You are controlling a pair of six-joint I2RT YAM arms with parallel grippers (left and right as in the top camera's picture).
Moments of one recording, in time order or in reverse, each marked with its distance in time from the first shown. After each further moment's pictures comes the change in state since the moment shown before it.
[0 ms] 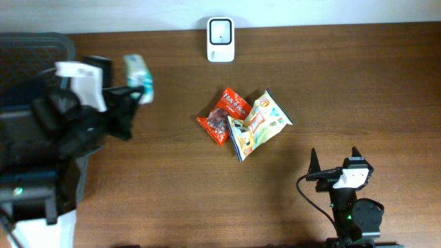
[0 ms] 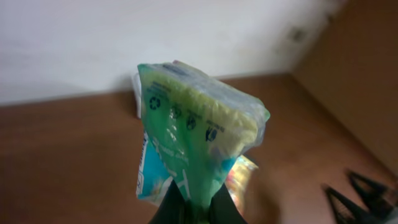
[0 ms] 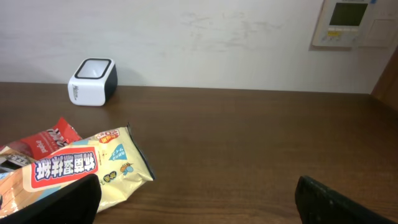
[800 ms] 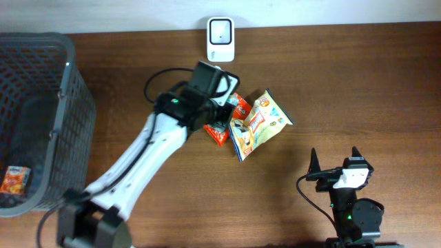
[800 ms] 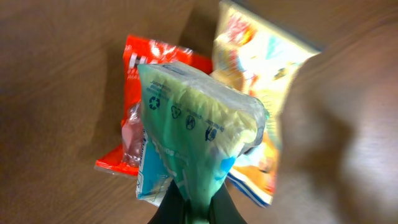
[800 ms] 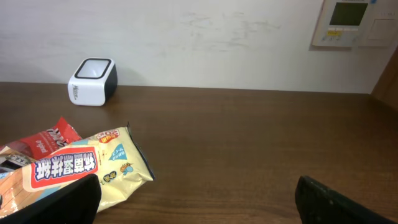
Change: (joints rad) left arm -0.610 0.612 0.000 0.081 -0.554 -0.002; right arm 0.000 0.000 0.000 0.000 0.000 0.000
